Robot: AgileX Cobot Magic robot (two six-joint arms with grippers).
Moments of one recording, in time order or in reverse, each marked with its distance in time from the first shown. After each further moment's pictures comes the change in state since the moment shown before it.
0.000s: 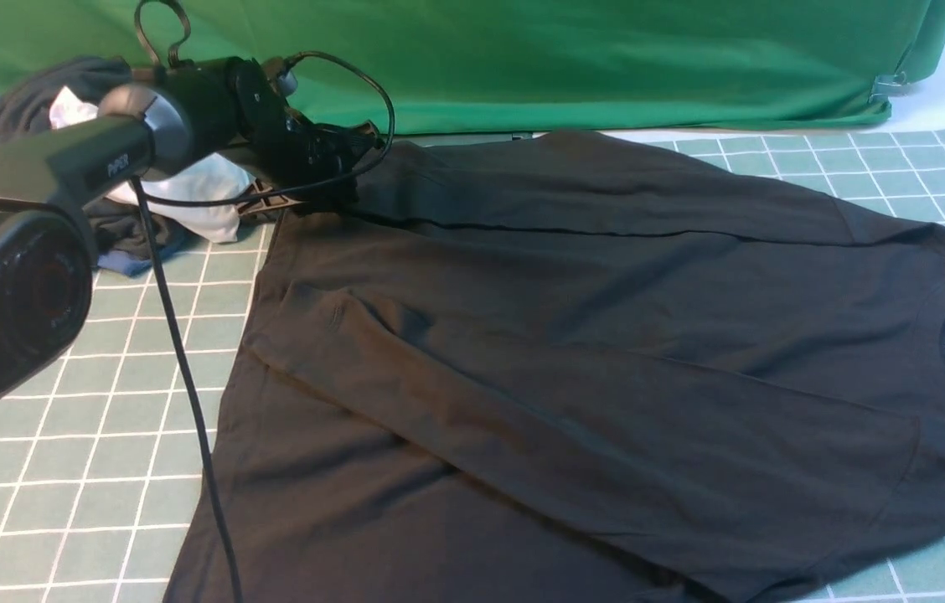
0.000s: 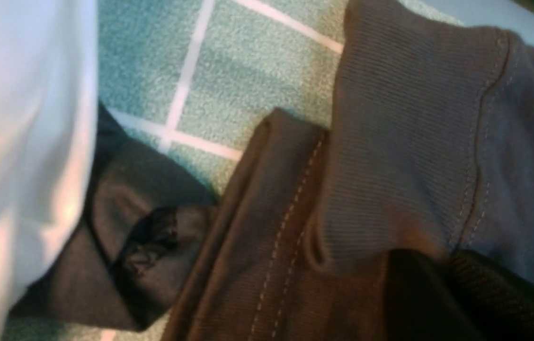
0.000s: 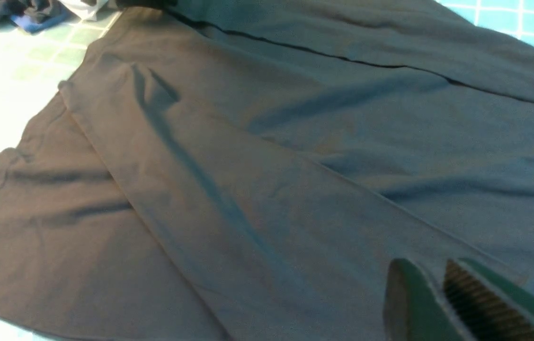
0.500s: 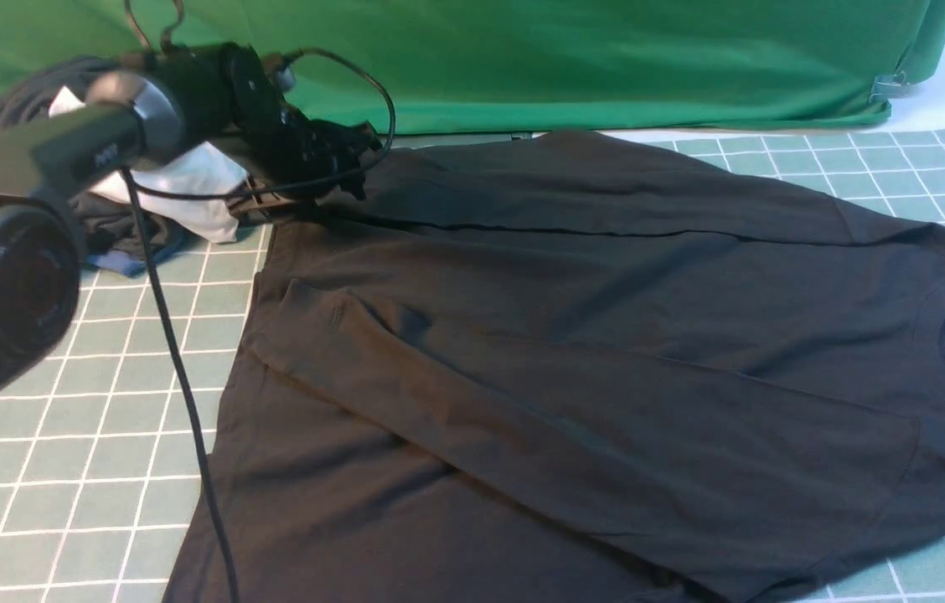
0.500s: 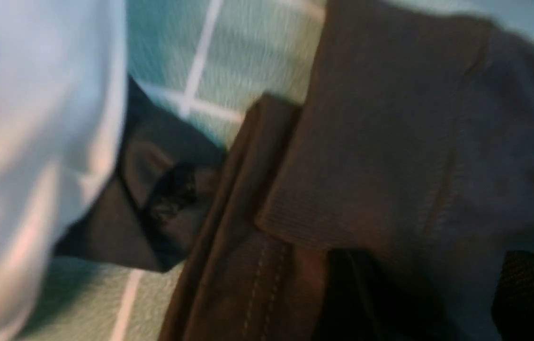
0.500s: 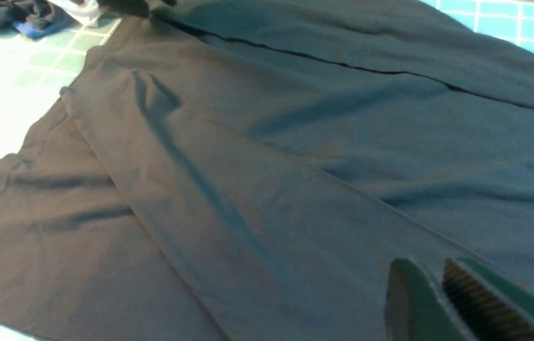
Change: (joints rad) right arm 0.000 0.000 0.000 0.000 -0.007 -0.001; left arm -0.002 -0.022 0.010 0.029 0.054 -0.034
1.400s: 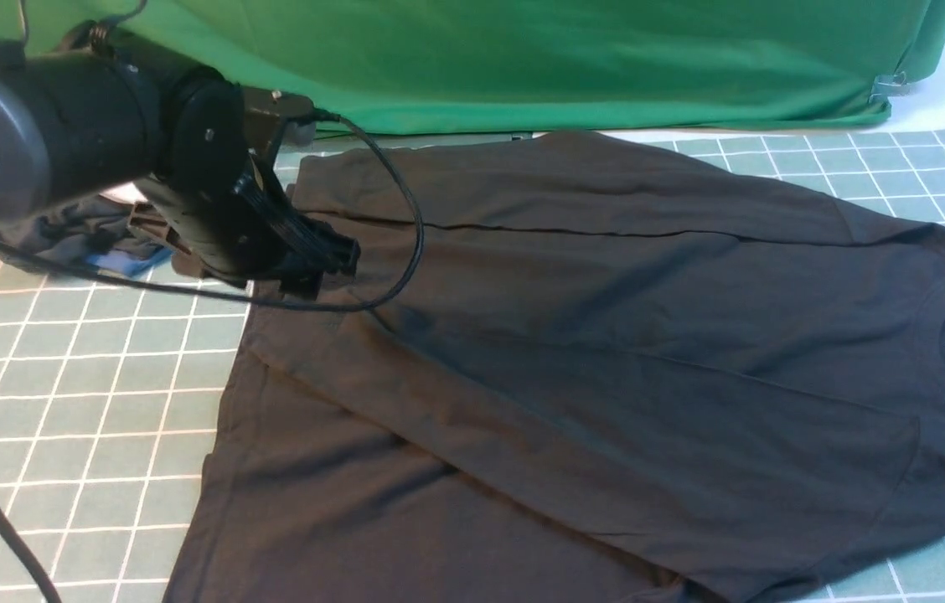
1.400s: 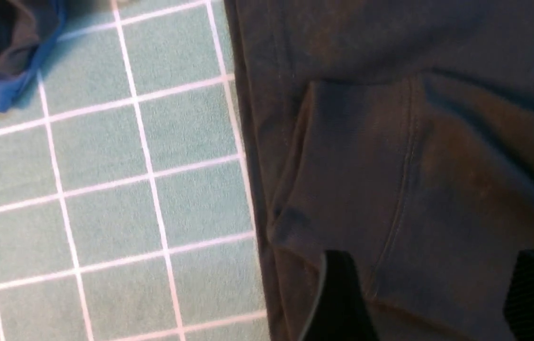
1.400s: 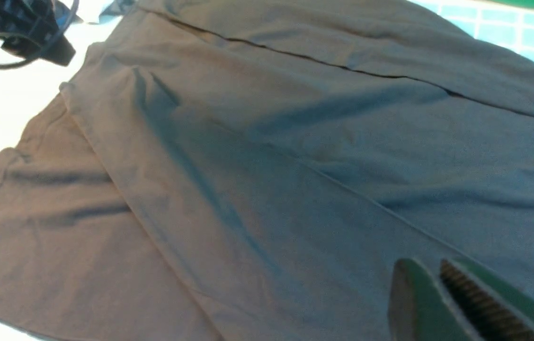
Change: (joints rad) right arm 0.000 0.000 0.000 -0.001 -0.007 -0.023; left arm -0.177 -0.620 0.632 0.401 0.140 0.119
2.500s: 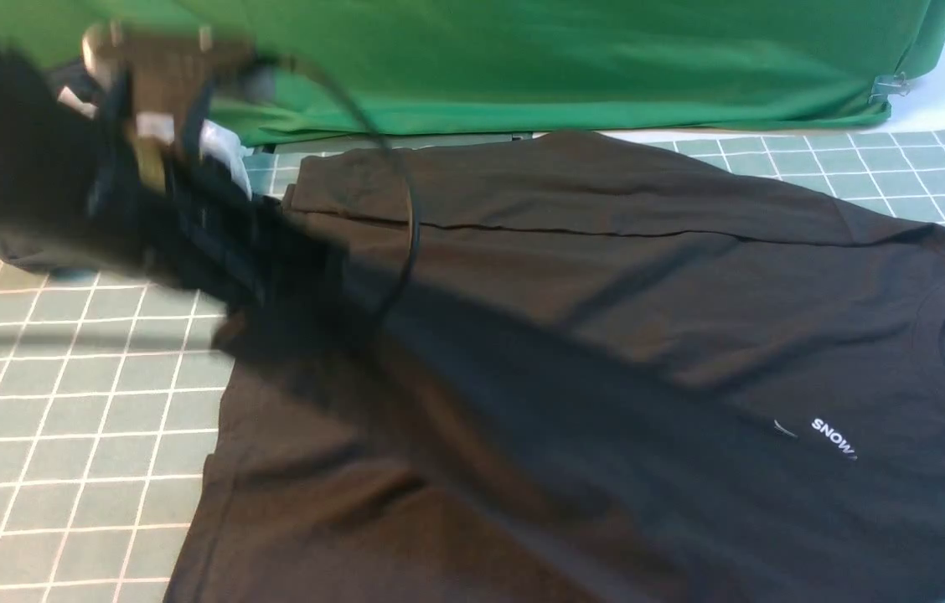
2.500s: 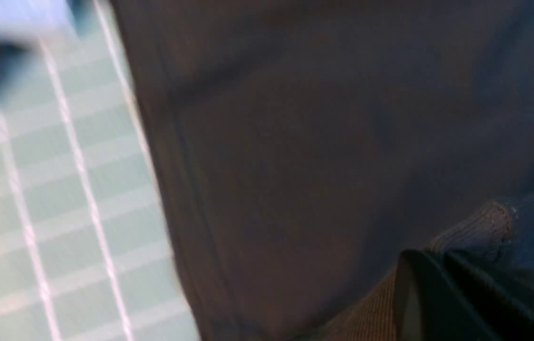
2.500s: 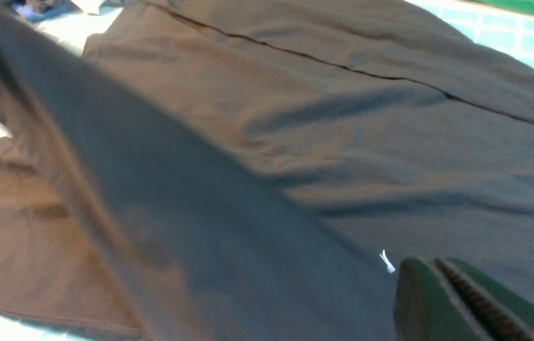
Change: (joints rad) right arm 0.000 0.000 0.000 0.000 0.001 -0.036; left arm -0.103 -0.404 0.119 -0.123 0.068 0.091
